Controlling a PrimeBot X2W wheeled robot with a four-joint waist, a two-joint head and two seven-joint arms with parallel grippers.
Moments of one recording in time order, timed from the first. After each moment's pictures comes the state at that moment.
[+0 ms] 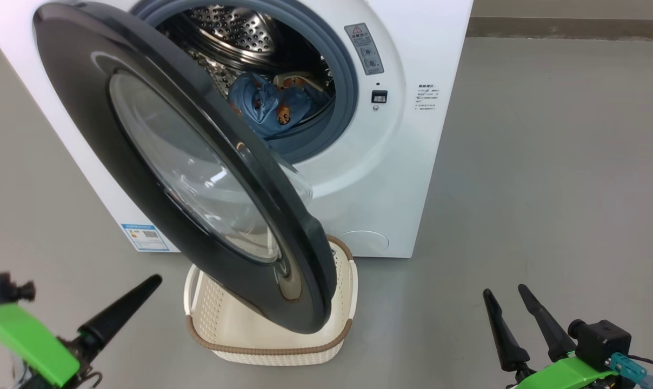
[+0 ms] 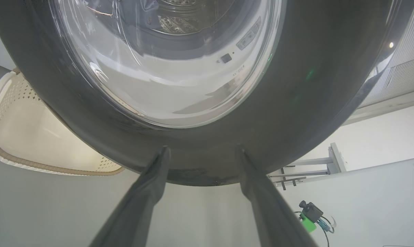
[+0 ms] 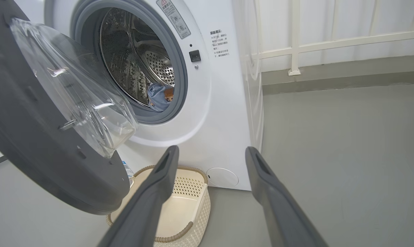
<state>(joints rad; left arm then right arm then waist) -0.11 0.46 -0.10 -0.03 -1.53 -0.13 0.56 -0.02 -0.14 0.10 0.24 0.37 0.13 -0.26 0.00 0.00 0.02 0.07</state>
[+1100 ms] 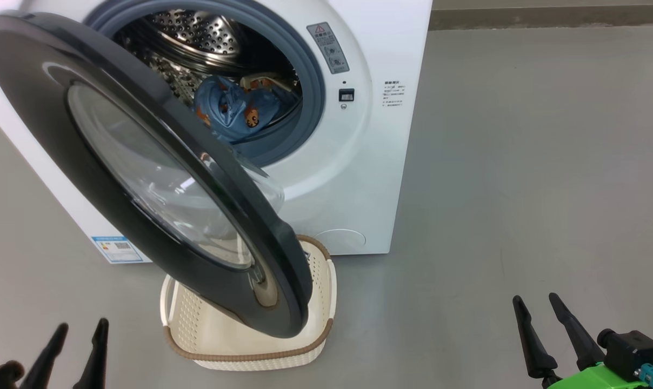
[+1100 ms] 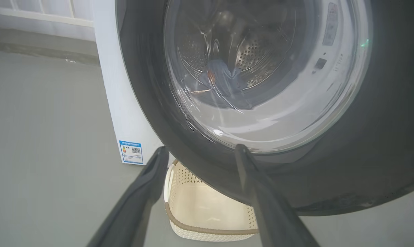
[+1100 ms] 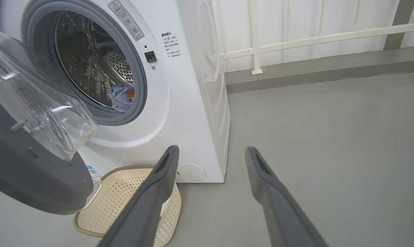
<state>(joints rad) 0.04 0.44 -0.19 0.19 -0.75 -0.13 -0.25 0.03 -0.16 0.02 0.22 0.37 0.13 -0.26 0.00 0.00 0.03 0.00</state>
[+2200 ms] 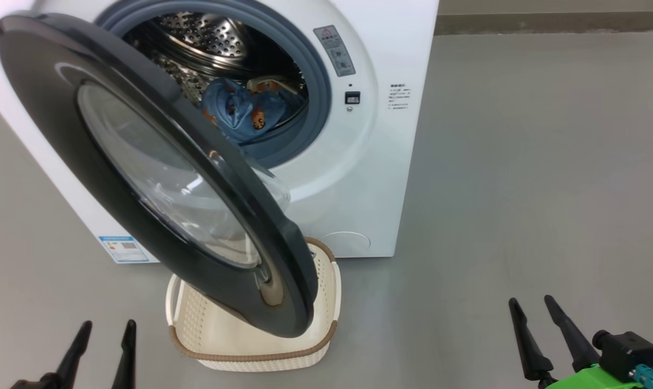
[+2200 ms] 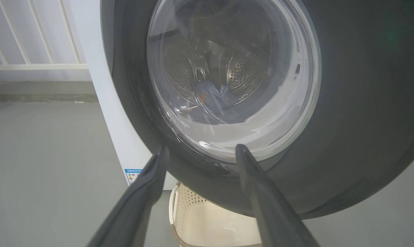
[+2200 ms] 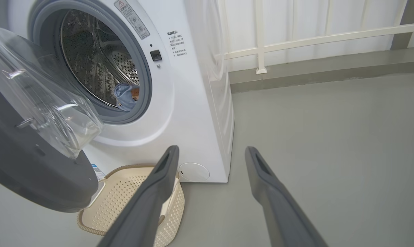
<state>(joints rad) 0.11 0.21 -0.01 0.10 -0.34 -0.13 -0.26 0.02 -0.16 0.03 0.23 0.37 0.13 -0.26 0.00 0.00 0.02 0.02</state>
